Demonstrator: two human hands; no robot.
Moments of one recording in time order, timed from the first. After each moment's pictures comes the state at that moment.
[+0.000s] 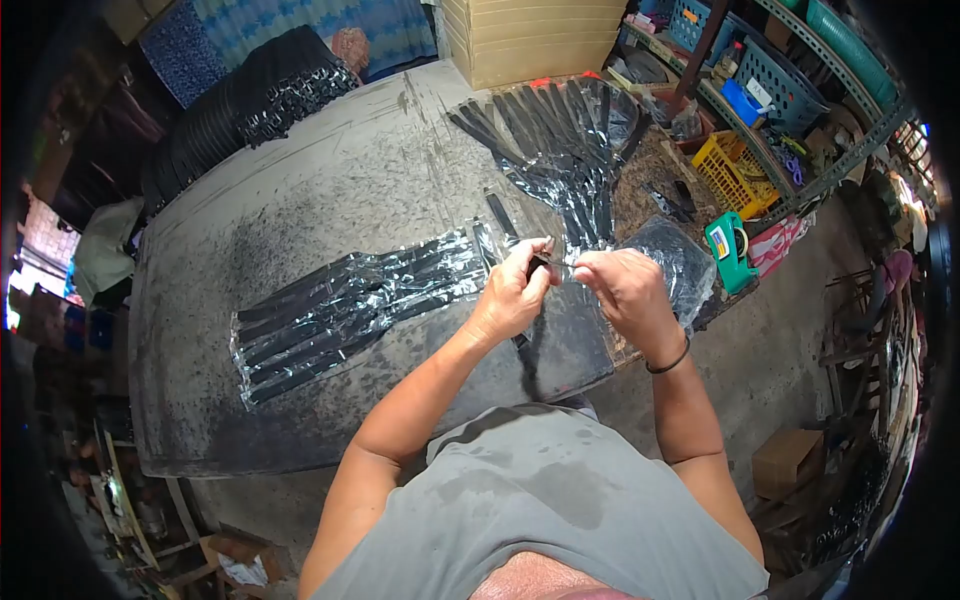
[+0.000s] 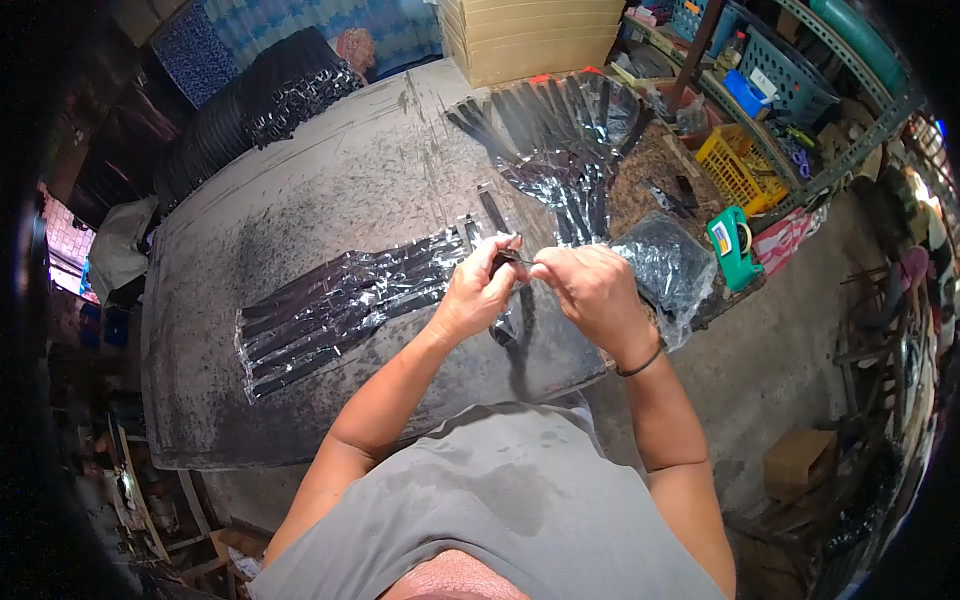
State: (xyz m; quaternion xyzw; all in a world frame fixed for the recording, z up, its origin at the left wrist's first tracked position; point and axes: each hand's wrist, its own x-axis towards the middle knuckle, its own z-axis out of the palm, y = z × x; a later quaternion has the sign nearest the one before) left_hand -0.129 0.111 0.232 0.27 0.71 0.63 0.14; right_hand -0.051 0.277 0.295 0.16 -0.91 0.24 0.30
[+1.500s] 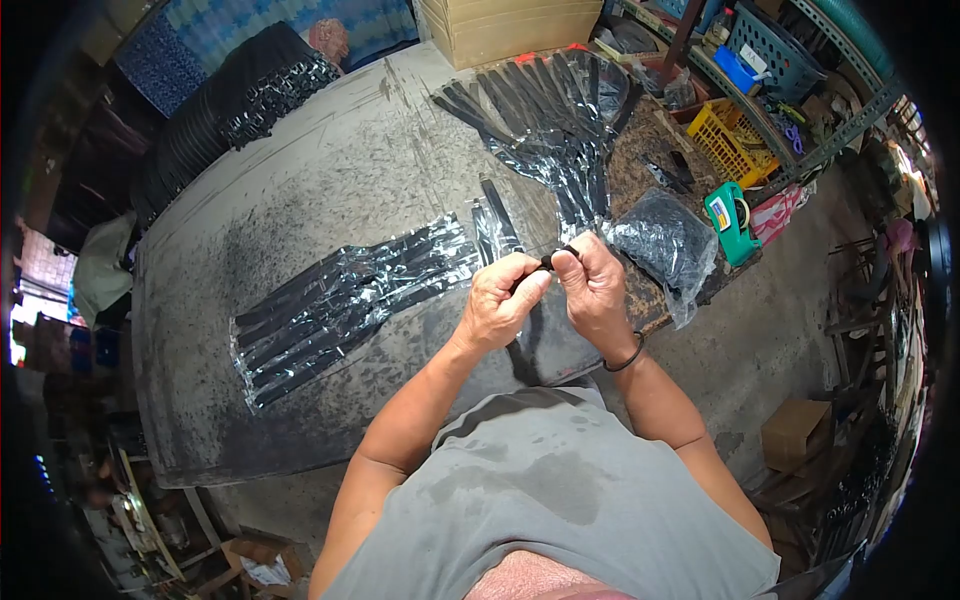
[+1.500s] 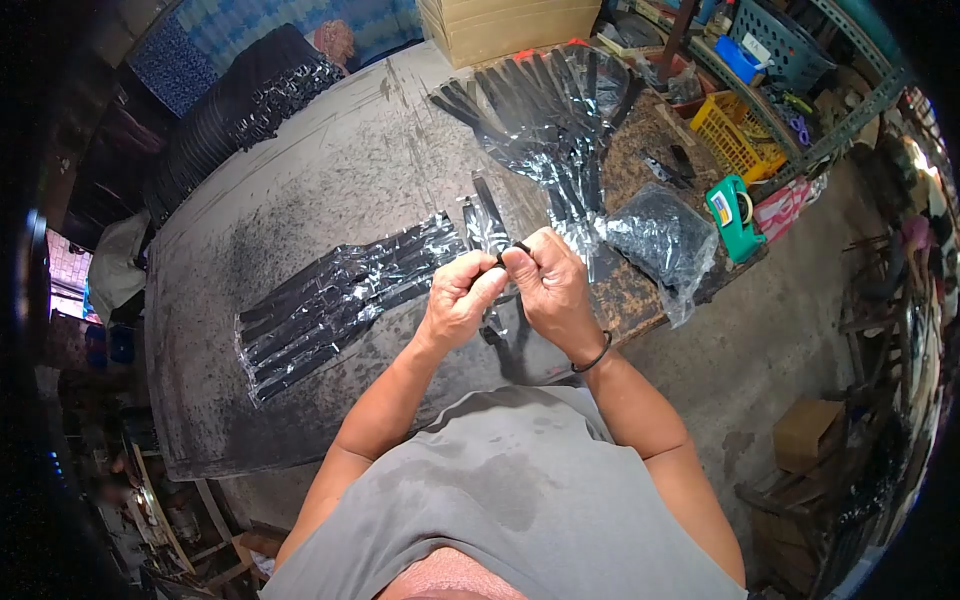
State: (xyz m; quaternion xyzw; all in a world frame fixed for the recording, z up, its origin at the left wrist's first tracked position) left_hand -0.118 0.096 0.224 0.32 0.66 0.66 0.13; right_hand -0.057 0.239 0.254 0.02 -0.78 0.56 0.29
